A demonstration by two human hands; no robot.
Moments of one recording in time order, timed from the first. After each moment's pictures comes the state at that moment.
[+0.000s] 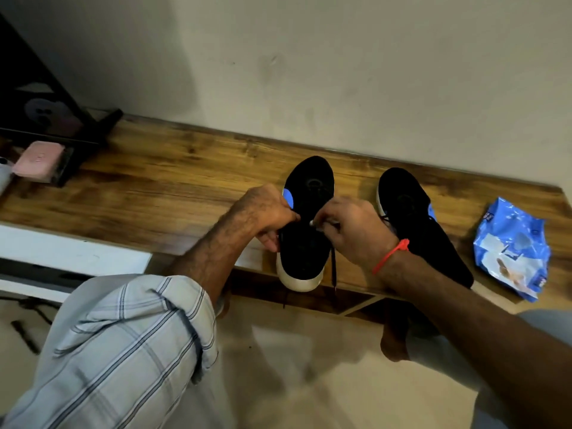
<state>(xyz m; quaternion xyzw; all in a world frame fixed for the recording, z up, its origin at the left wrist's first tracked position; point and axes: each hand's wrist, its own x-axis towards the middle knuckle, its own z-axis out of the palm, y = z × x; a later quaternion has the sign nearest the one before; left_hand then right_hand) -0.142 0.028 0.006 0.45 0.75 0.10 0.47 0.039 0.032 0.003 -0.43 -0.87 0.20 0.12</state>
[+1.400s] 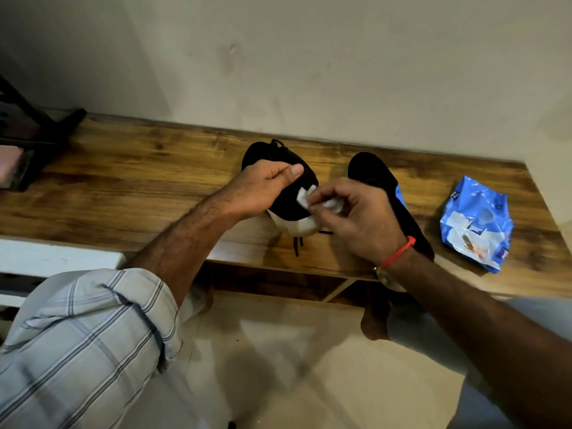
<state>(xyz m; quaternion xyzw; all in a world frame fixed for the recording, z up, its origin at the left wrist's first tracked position) -0.113 0.029 0.014 0.61 0.59 0.29 0.44 0.092 0.017 0.011 -0.39 -0.80 0.29 0.34</state>
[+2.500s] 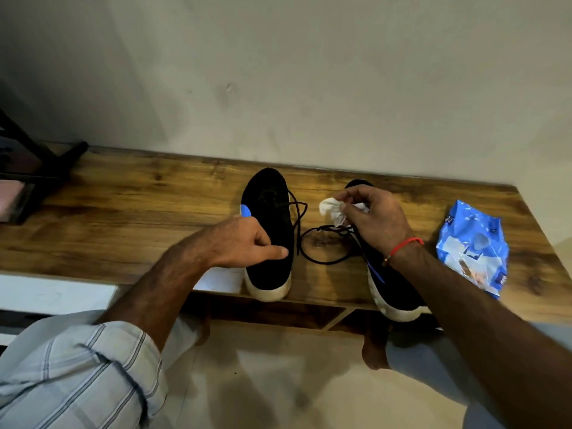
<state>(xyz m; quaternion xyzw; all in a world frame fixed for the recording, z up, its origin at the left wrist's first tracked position) -0.135 0.018 0.010 0.70 0.62 0.01 0.36 0.118 0.086 -0.007 -0.58 -0.68 0.31 0.32</state>
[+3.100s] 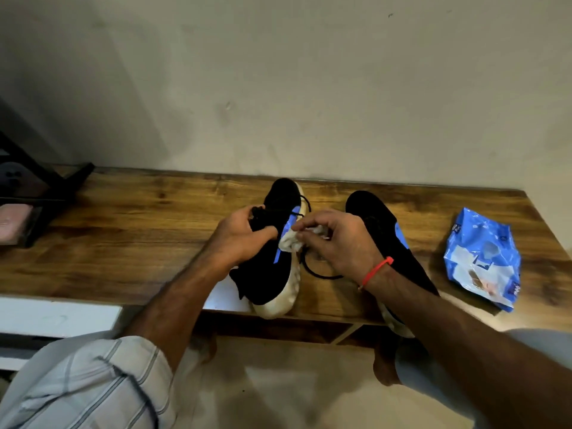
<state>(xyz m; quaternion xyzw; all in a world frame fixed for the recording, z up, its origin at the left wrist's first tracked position) -0.123 0.036 0.011 0.46 0.74 0.28 0.41 0.074 0.059 -0.002 -0.43 -0.79 0.30 0.32</state>
